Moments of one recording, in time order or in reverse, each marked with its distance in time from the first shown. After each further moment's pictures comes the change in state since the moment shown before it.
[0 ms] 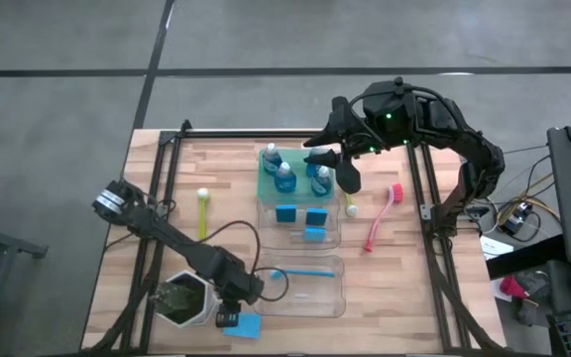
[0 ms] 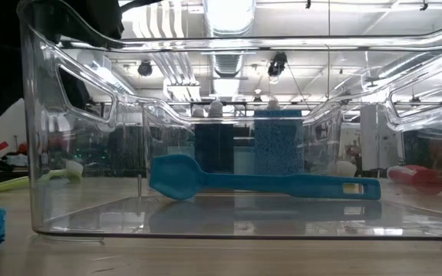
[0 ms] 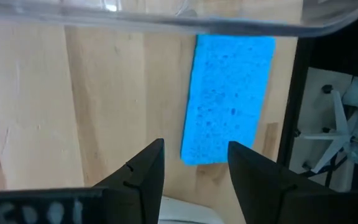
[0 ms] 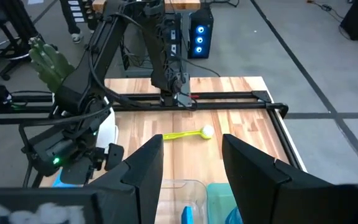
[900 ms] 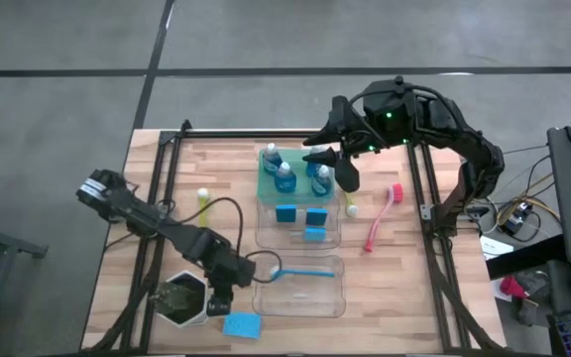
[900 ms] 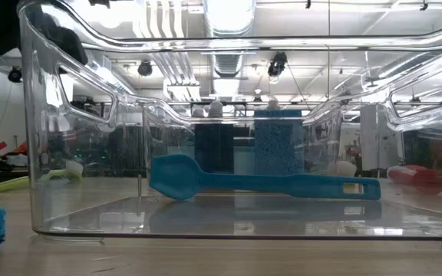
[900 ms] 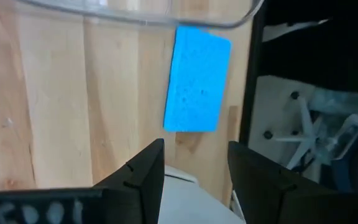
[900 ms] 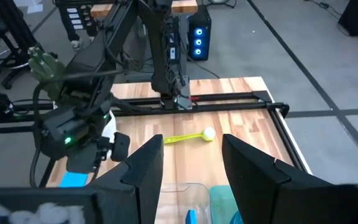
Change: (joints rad) left arm 0.067 -0.177 0.001 -0.112 0.065 0.001; right arm -0.003 0.002 0.000 0.014 0.002 0.036
